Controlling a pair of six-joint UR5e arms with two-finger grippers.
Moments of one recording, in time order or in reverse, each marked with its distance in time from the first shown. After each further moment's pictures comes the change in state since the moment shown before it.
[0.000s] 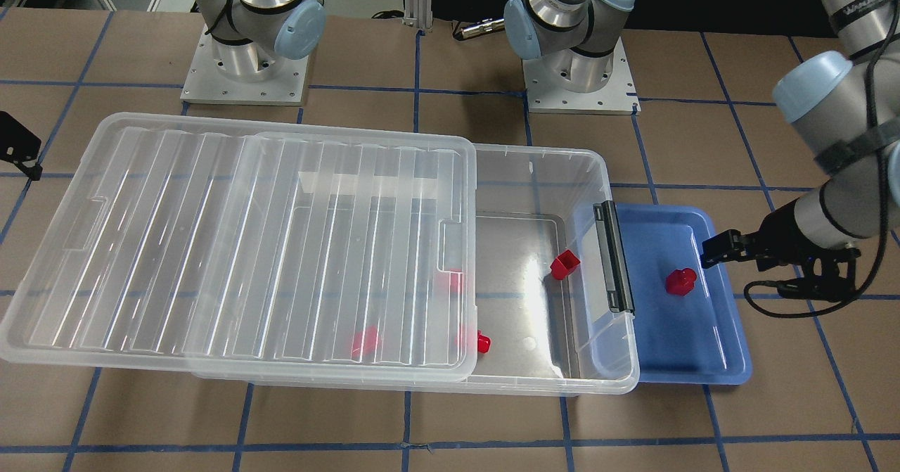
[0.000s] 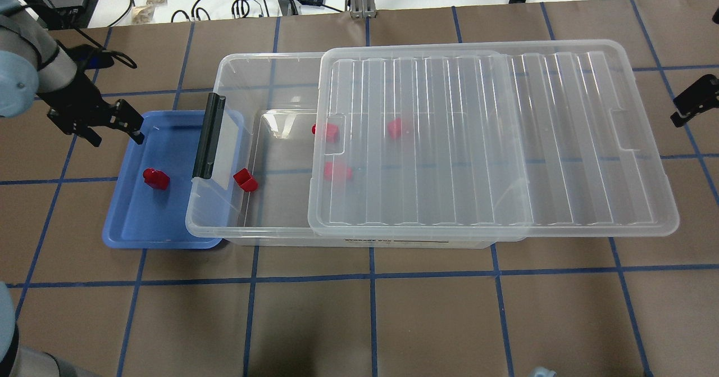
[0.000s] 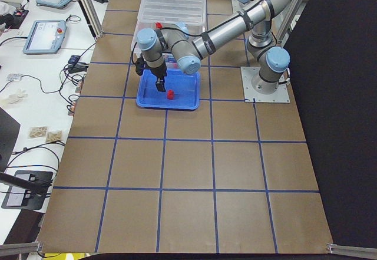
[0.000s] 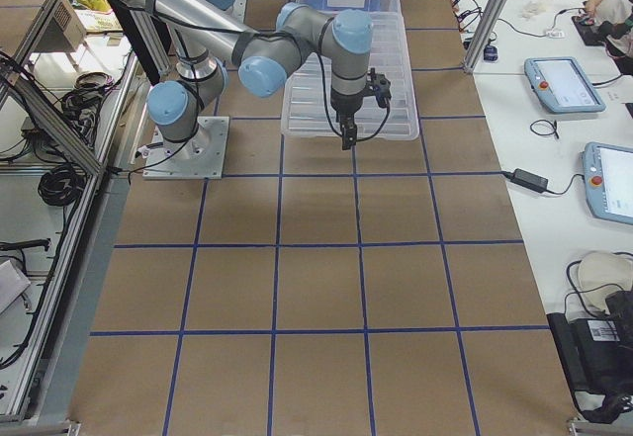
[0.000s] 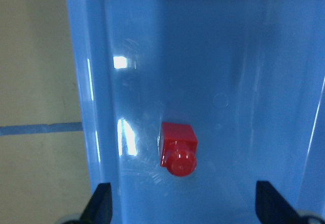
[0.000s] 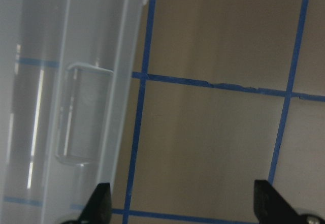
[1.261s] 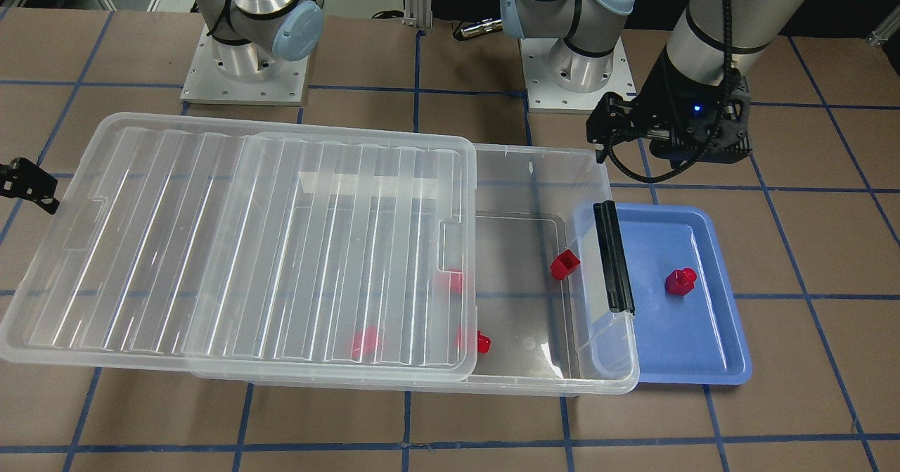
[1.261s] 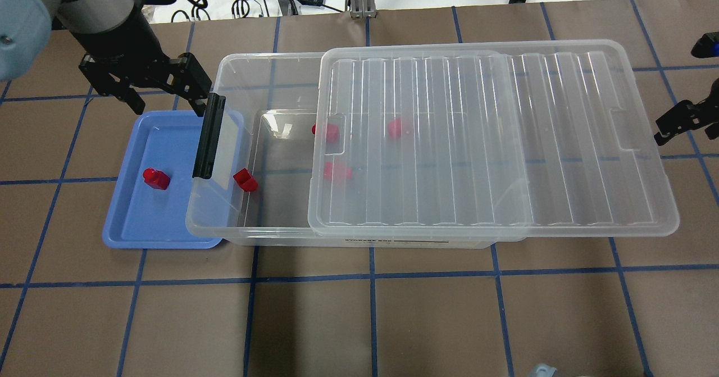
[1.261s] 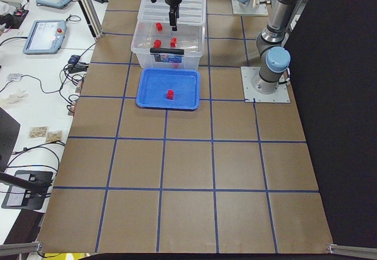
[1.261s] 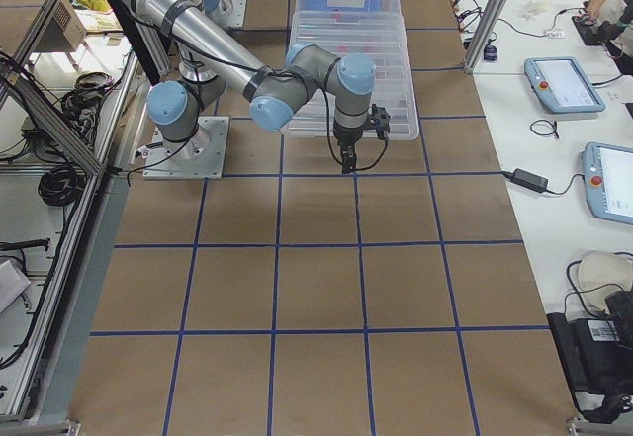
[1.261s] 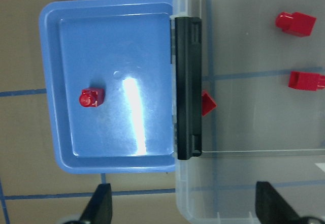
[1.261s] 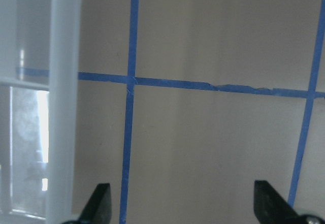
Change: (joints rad) left arm -0.371 0.254 0.053 -0.252 0.020 -0.312; right arm 0.010 0.078 0.053 -0.093 0.006 0.057
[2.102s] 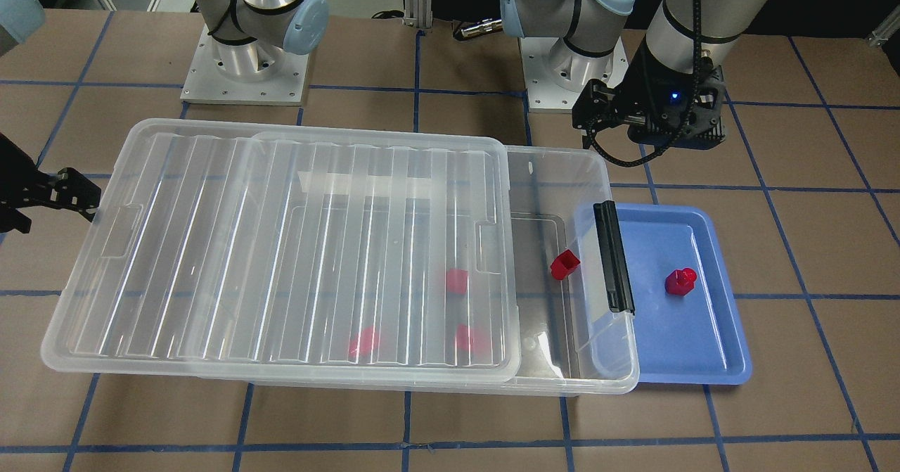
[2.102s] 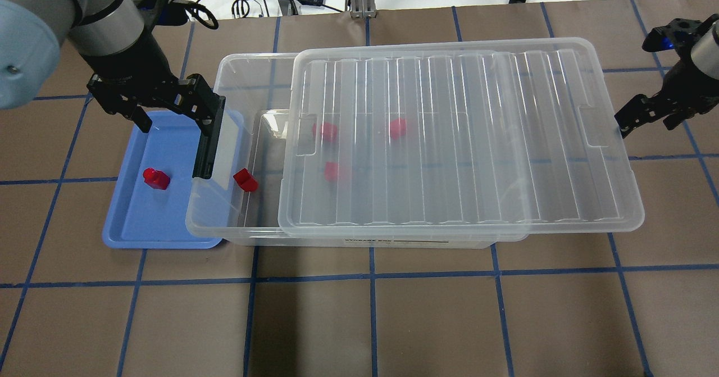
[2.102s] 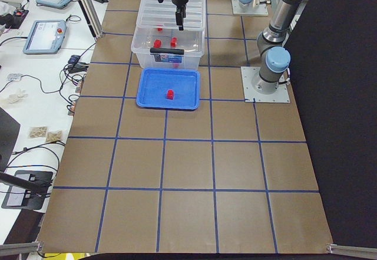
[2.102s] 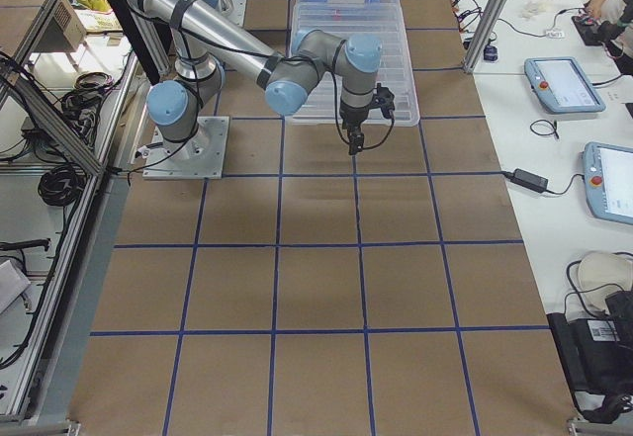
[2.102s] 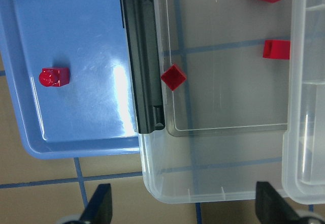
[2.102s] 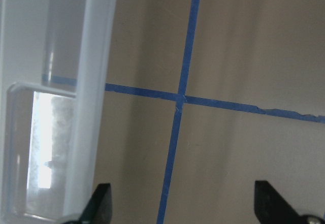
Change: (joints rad) left arm -0.002 0.036 -0.041 -0.009 0.002 0.006; right arm 0.122 -0.001 0.001 0.001 0.001 0.055
